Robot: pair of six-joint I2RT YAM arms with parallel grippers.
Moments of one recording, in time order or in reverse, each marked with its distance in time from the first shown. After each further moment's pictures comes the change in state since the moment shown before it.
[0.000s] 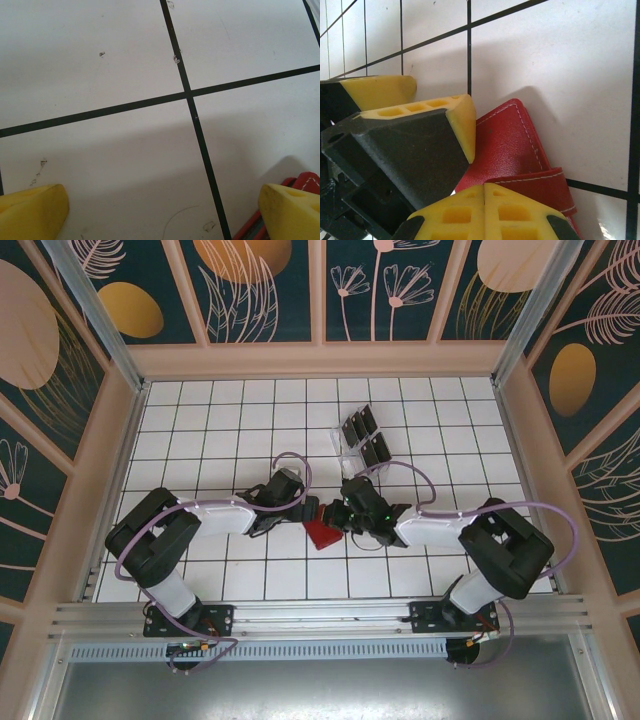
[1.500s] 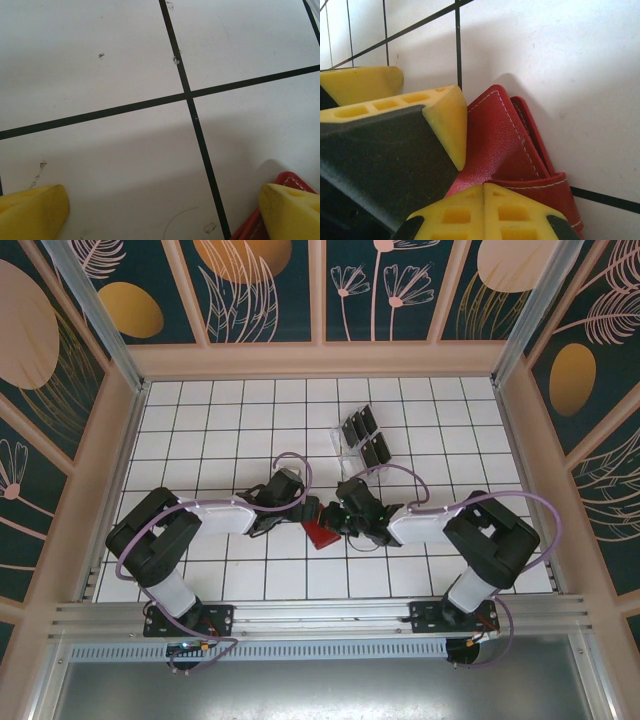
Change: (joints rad) left arm 0.000 0.005 0.000 0.006 -0.002 0.007; right arm 0.005 0.089 0.015 0.043 -0.027 0.029
